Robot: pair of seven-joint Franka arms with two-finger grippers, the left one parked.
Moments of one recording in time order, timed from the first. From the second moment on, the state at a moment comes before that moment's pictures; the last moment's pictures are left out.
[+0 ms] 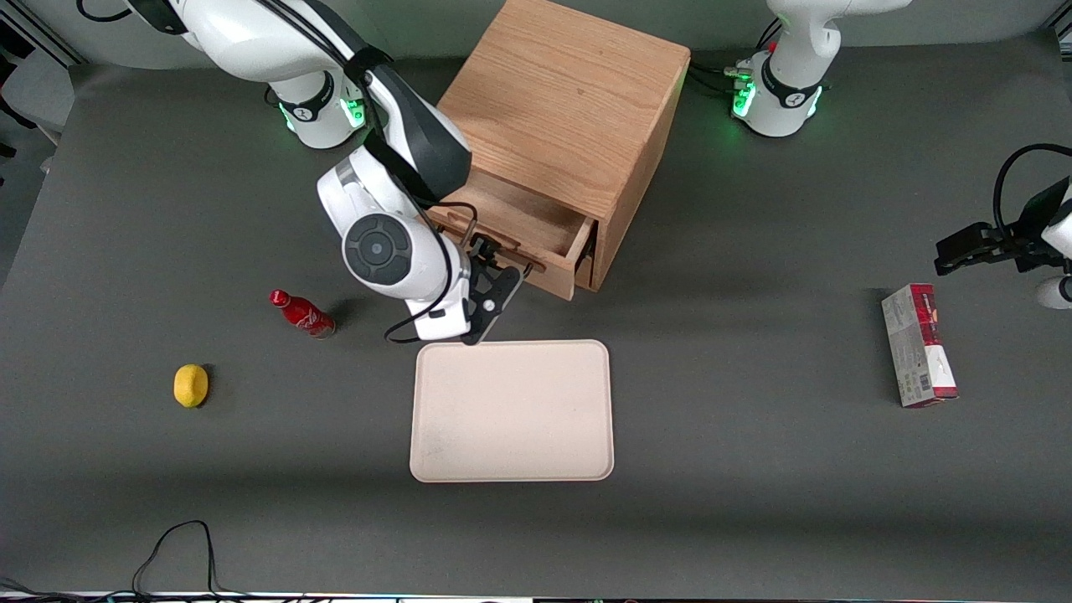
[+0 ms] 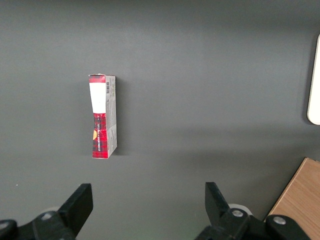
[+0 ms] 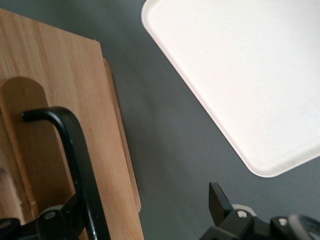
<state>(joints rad) 0.46 0.54 0.13 -1.40 0.18 1.76 -0.37</state>
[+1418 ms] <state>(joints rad) 0.36 0.58 0.12 -1.33 0.18 1.77 -0.37</state>
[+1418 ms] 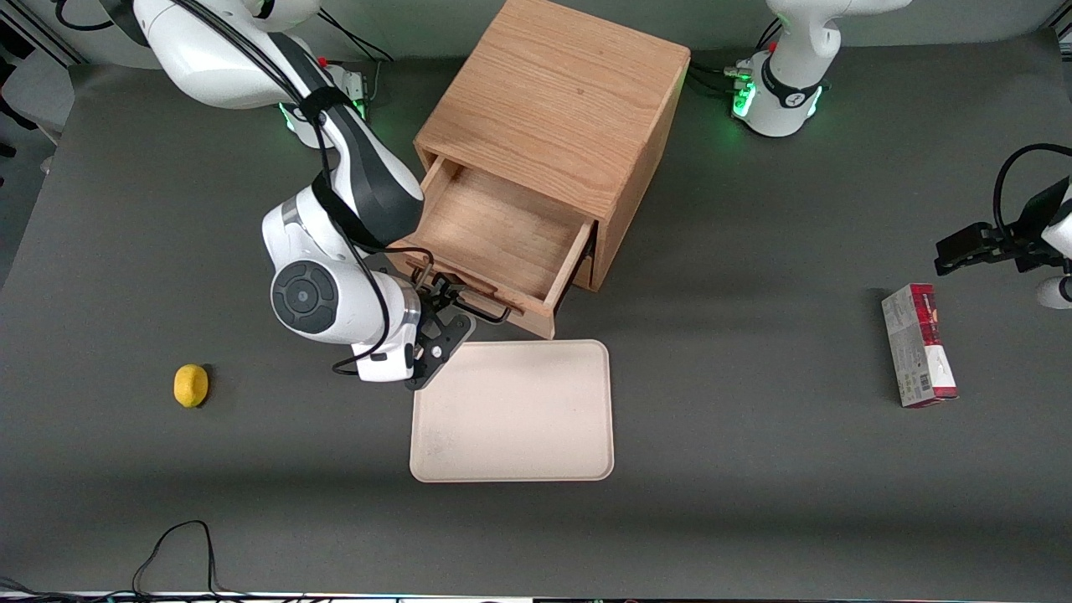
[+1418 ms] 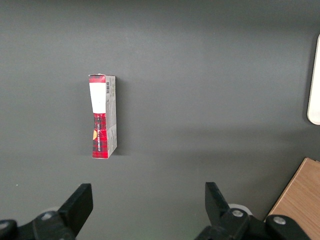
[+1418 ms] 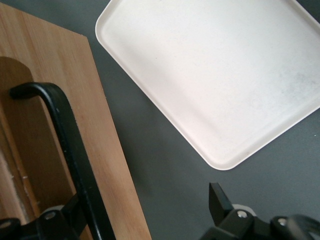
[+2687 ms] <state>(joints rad) 0.32 0.66 0.12 -1.23 0.18 1.80 -0.37</state>
